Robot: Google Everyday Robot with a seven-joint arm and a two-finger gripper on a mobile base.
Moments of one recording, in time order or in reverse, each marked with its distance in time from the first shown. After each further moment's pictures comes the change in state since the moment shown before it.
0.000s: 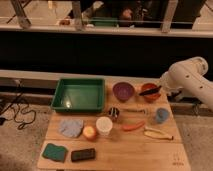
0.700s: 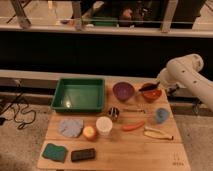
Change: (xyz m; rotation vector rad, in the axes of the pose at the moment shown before) arm 0.012 -0.022 0.021 0.010 0.004 0.005
